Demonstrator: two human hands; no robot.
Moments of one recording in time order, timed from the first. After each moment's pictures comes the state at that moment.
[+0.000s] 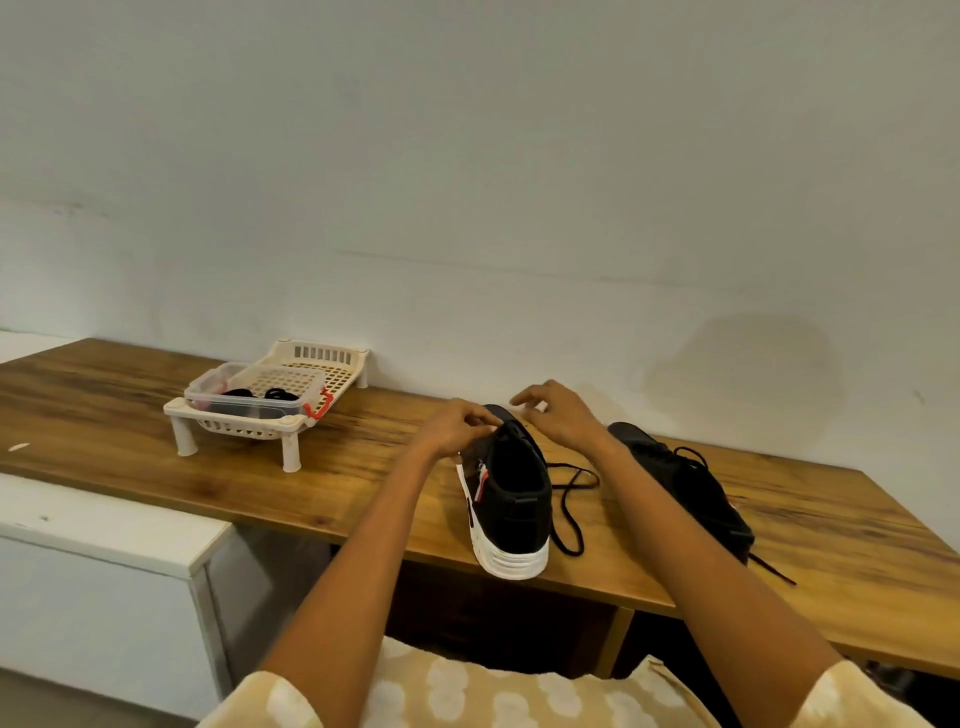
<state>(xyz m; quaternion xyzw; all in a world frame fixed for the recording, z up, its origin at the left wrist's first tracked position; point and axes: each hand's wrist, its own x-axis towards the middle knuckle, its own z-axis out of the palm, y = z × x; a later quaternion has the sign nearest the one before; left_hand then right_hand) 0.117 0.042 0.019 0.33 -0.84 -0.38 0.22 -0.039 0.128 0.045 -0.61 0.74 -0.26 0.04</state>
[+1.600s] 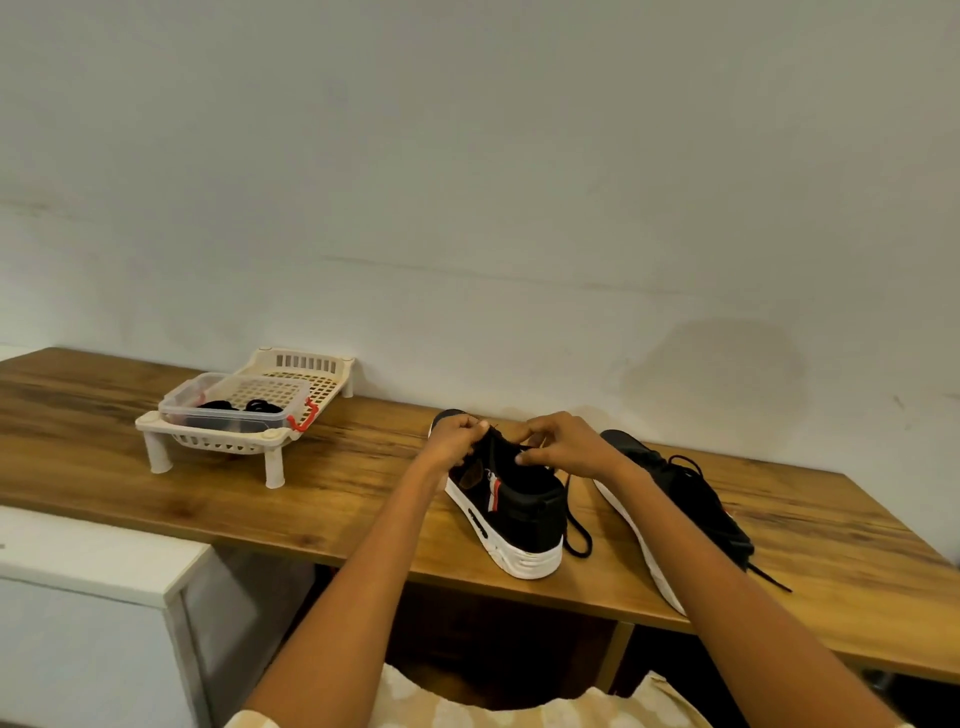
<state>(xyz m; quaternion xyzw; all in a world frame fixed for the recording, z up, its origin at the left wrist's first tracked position) 0.096 0.041 0.002 0.36 -0.68 -0.57 0.29 -0.048 0.149 0.040 -0.64 0.71 -0.26 0.15</state>
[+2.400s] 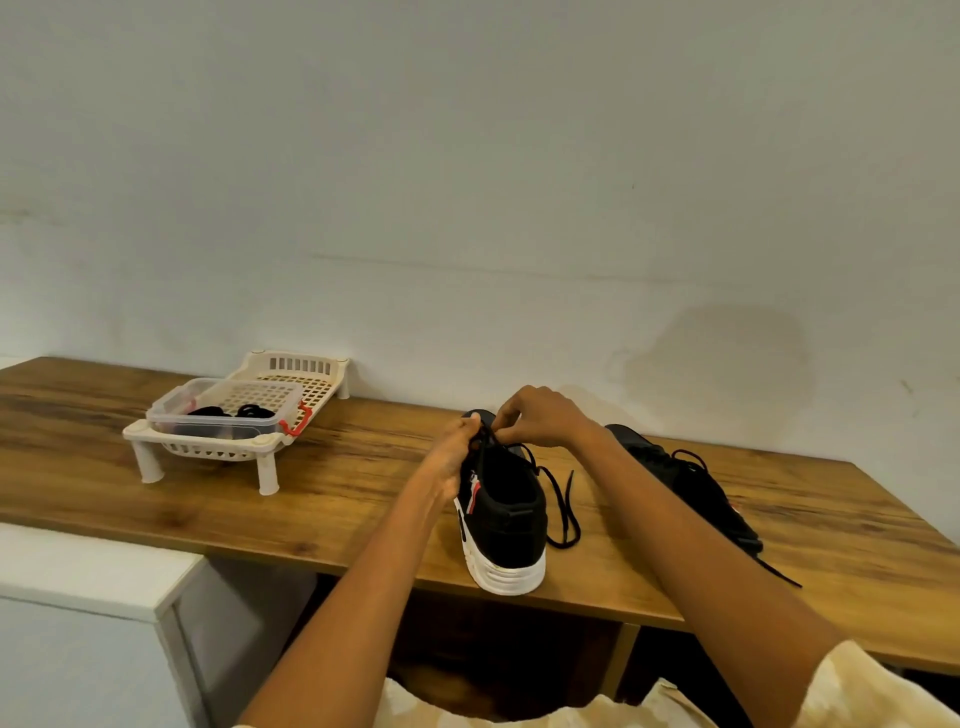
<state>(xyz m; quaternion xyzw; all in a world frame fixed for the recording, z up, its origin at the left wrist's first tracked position) 0.090 0.055 -0.004 0.30 -0.49 -0.75 0.34 -0.035 0.110 0.055 -0.65 0.75 -0.15 0.05</state>
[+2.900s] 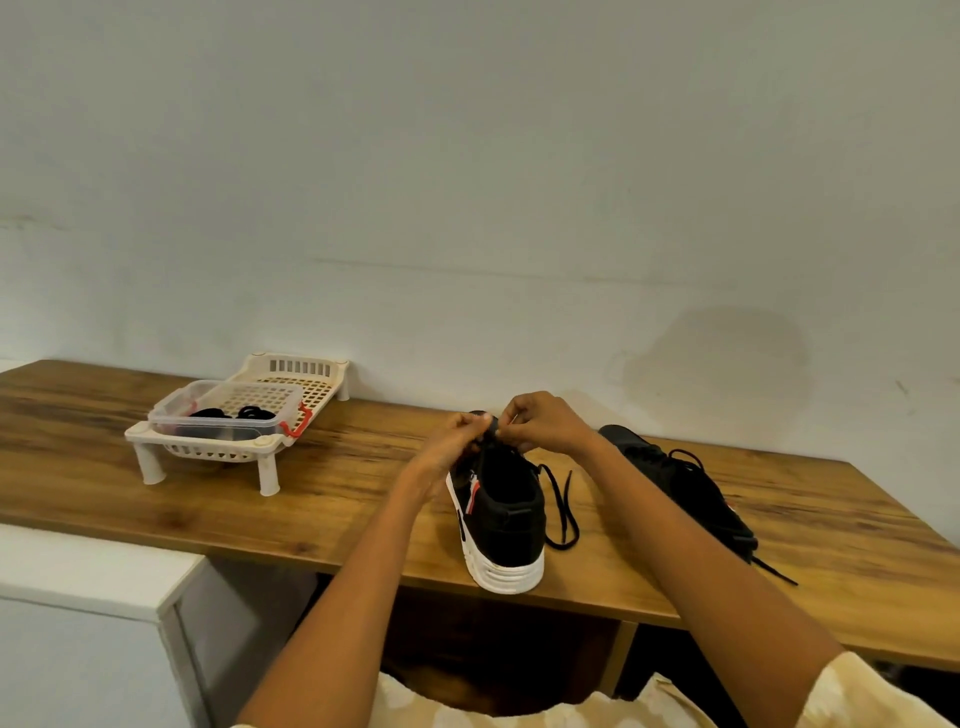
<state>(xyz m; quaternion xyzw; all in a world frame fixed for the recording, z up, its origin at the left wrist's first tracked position) 0.103 0.048 0.001 0.29 -0.64 -0.65 0.30 -0.038 0.119 0.046 -0.59 0.71 -0.33 0.19</state>
